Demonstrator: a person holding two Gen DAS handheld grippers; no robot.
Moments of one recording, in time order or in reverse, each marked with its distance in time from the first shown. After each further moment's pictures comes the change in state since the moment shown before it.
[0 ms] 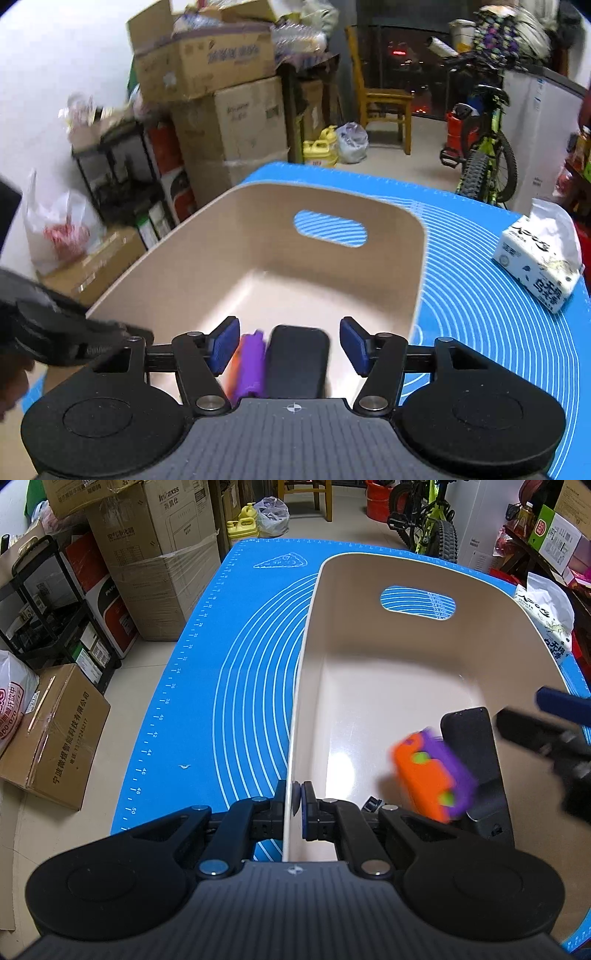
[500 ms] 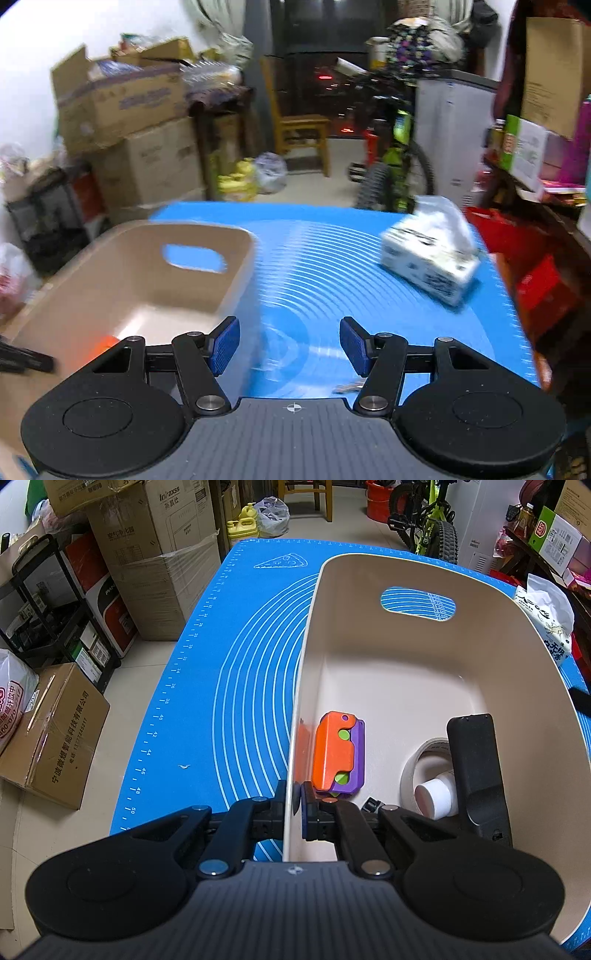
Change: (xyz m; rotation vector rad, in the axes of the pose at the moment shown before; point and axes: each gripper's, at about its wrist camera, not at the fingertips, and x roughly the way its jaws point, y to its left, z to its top) left arm 0.000 0.000 -0.001 -0.003 -0.001 -0.002; right arm -0.023 -0.091 -0.021 0.105 -0.103 -0.235
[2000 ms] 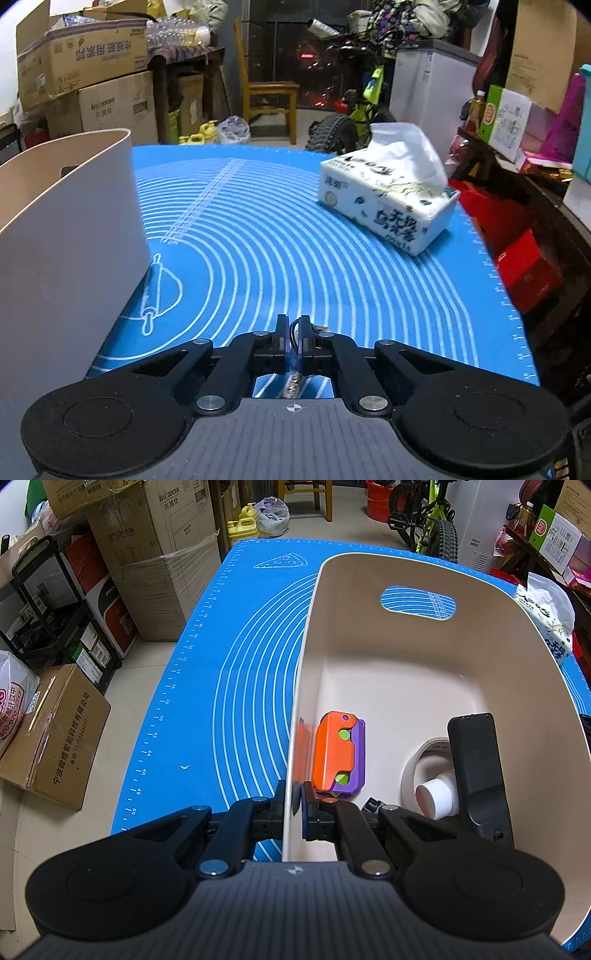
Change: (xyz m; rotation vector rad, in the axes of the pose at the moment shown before) left arm 0.002 0.000 0.000 0.006 0.000 0.006; right arm 0.078 -0.056 -0.044 -0.032 0.076 -0.094
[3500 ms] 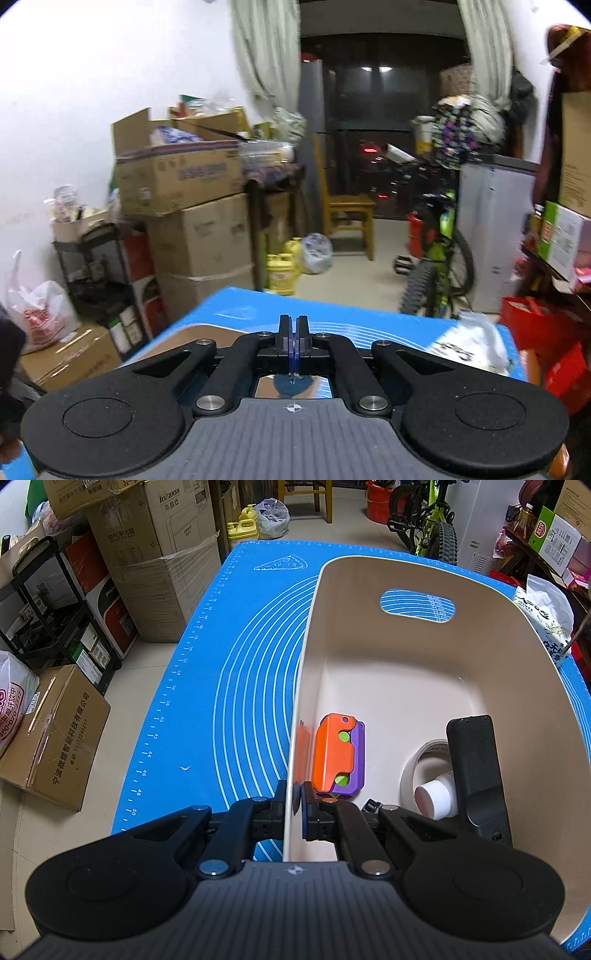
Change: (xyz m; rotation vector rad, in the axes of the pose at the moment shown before) left arm 0.000 -0.001 0.000 -0.002 -0.005 0.000; right arm -0.143 0.080 0.096 -0.058 -0.348 0.259
